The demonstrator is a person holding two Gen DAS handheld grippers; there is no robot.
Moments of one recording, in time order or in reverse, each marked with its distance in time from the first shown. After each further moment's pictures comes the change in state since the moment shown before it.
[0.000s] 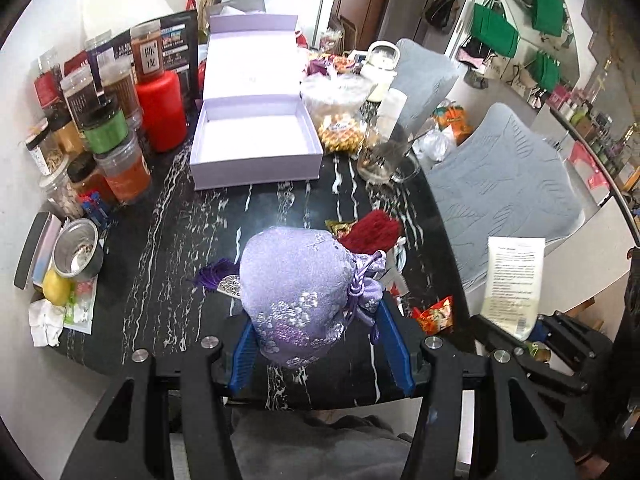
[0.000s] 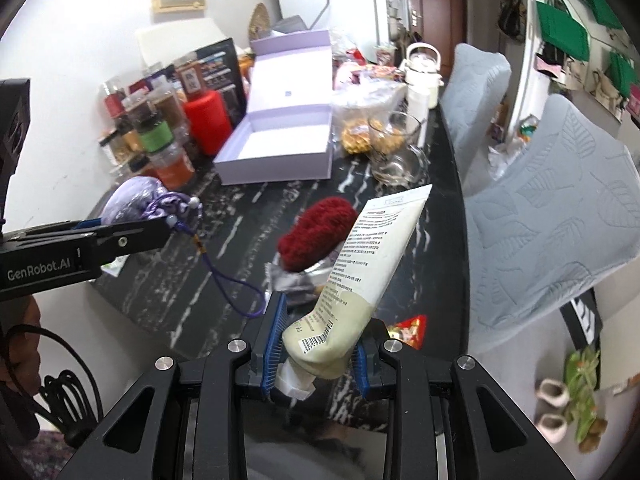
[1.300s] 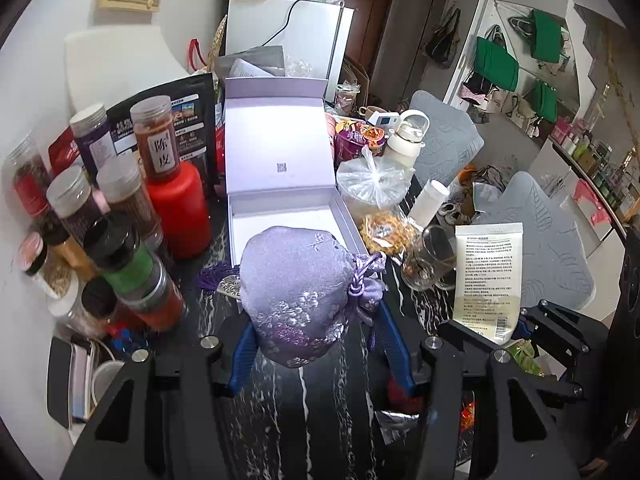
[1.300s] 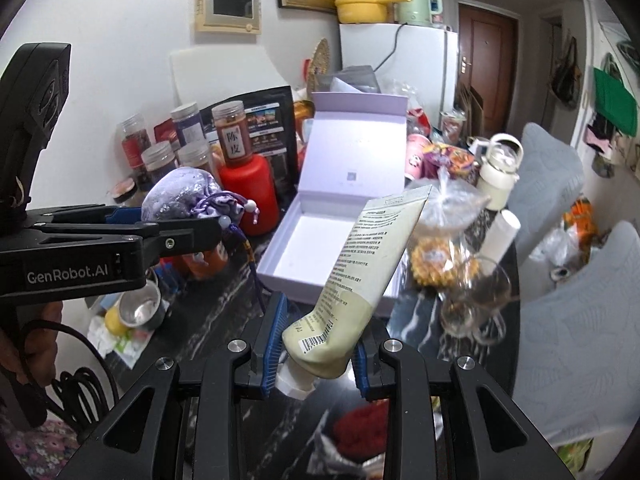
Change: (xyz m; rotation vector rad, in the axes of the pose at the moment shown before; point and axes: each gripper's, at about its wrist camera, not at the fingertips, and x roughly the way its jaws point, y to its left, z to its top) left arm 0.009 0.091 0.157 0.031 -0.119 -0.026; right arm 0.067 0.082 0.168 -0.155 -0.106 0.065
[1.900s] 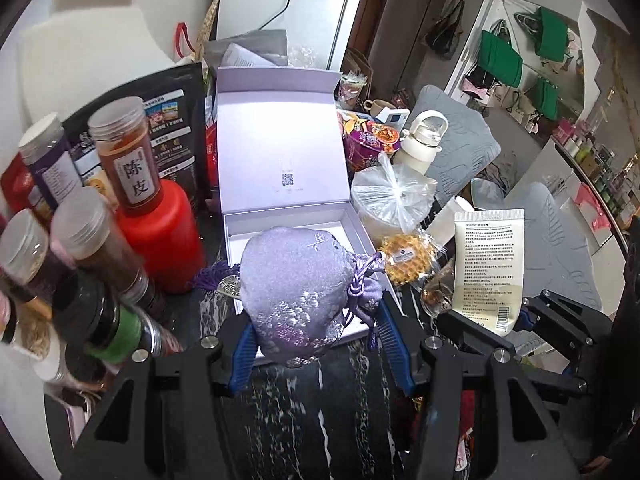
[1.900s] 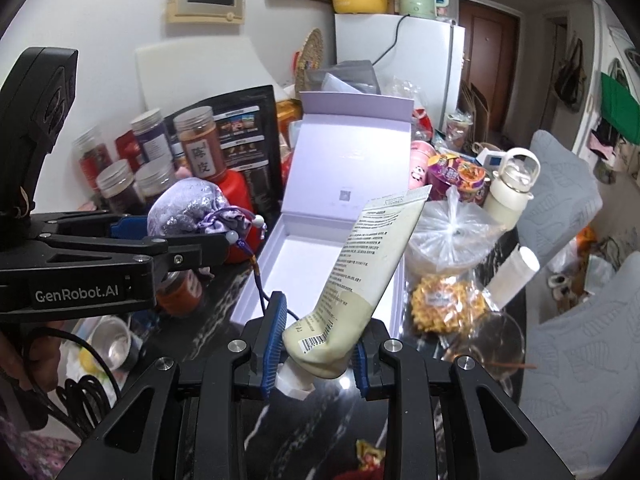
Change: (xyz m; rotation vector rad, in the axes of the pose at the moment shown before) left arm 0.069 0.038 0.063 0.002 0.051 -0.049; right arm 0.076 -0.011 0.062 0.005 0.039 -0.034
